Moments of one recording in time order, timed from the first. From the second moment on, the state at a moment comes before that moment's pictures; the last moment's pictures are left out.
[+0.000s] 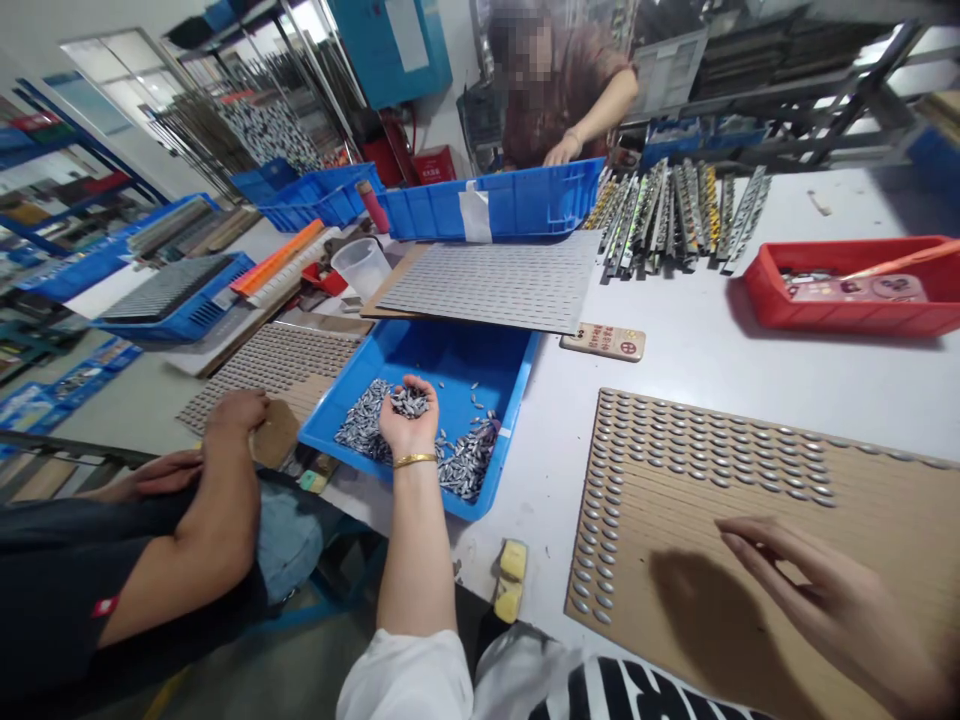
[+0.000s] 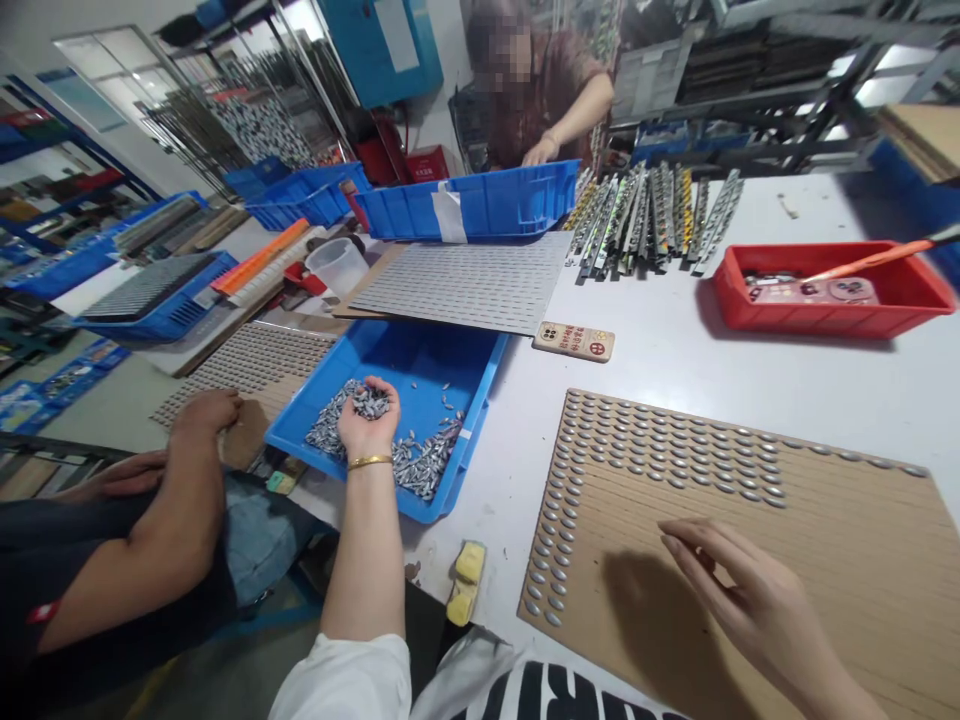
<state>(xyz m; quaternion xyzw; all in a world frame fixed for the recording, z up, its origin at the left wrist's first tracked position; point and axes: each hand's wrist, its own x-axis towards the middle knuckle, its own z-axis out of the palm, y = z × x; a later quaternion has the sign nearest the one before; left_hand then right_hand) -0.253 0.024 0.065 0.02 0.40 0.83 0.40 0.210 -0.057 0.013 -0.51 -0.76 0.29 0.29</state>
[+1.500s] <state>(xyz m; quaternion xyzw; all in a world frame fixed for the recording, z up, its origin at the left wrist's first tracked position) -0.024 -0.022 0.039 -0.14 0.35 0.54 0.76 0.116 -0.018 0.045 -0.46 -0.68 0.44 0.36</state>
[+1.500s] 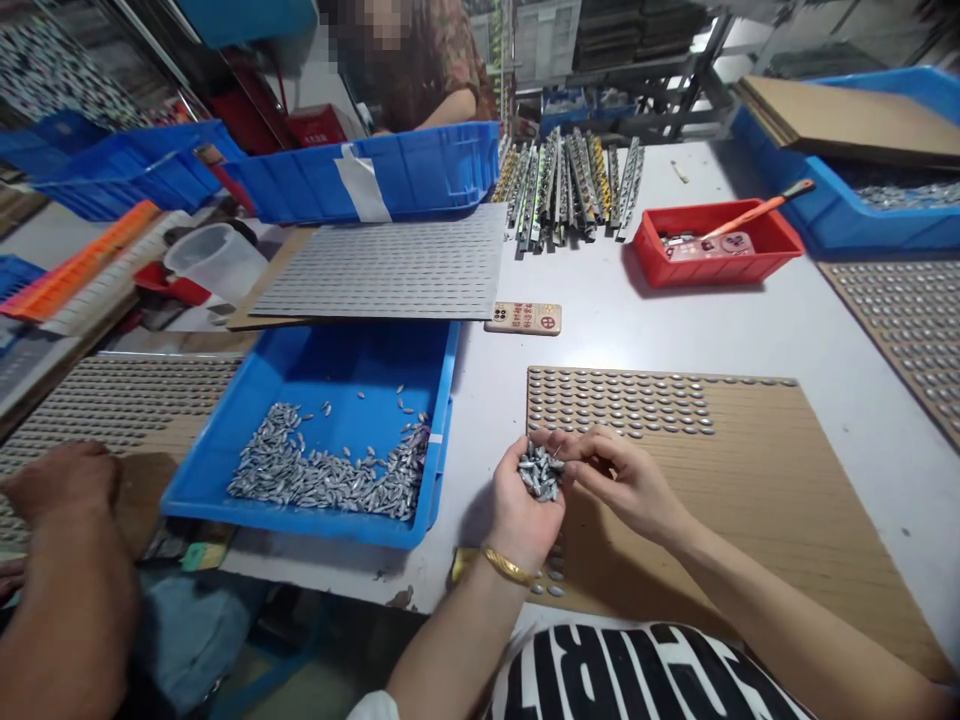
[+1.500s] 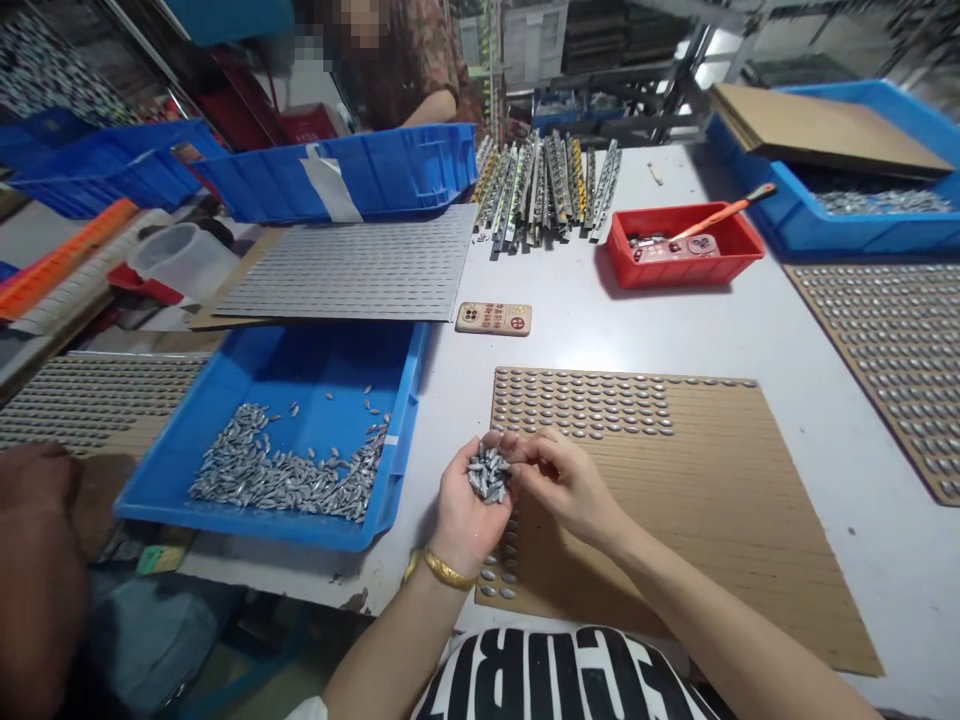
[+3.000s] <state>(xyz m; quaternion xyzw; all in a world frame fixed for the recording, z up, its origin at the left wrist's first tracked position) -0.062 -0.074 0.028 0.26 0.56 0.47 0.63 0.080 -0.003 0.055 -0.46 -0.69 0.52 0.21</state>
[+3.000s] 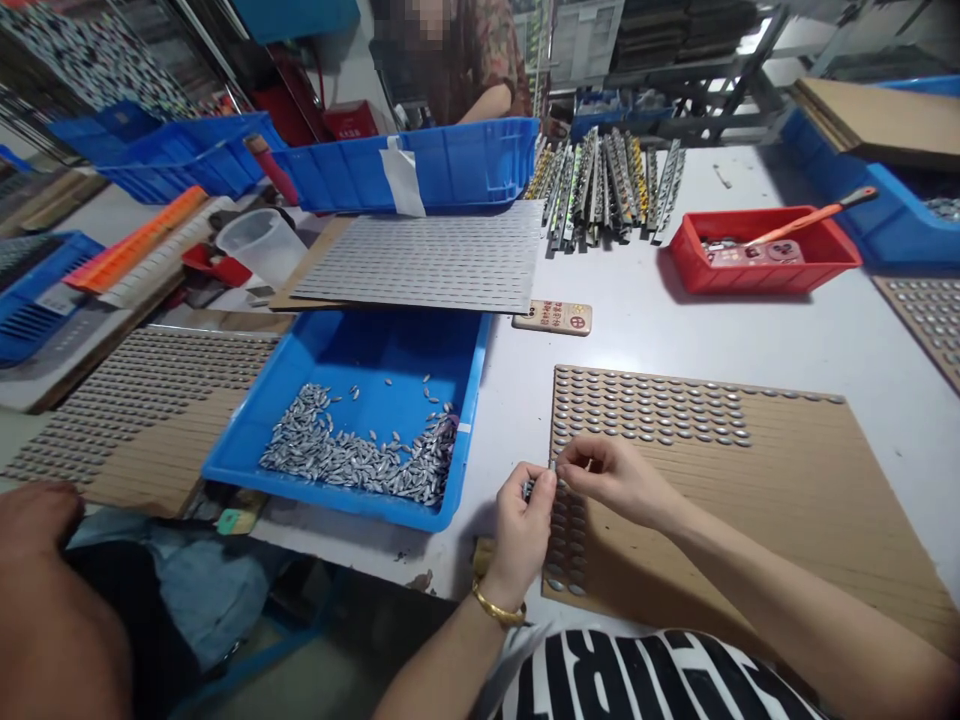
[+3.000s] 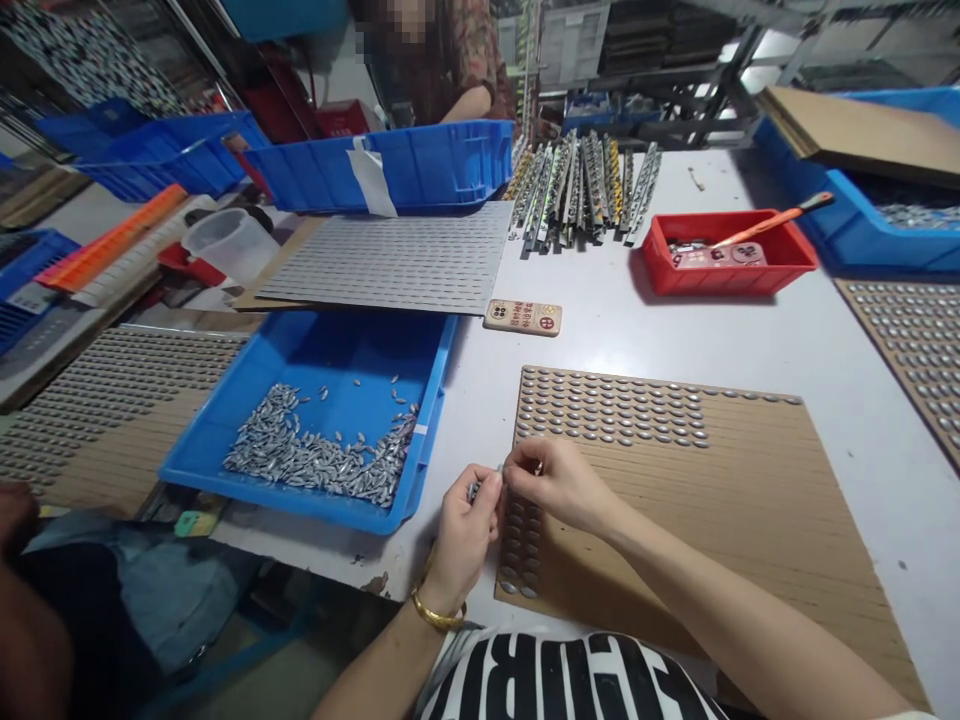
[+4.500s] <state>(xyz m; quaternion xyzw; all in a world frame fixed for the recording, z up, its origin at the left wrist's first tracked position) -0.080 -0.071 0.019 0.15 0.53 0.49 0.67 0.045 -0.008 0.035 -0.47 -0.56 0.62 0.27</state>
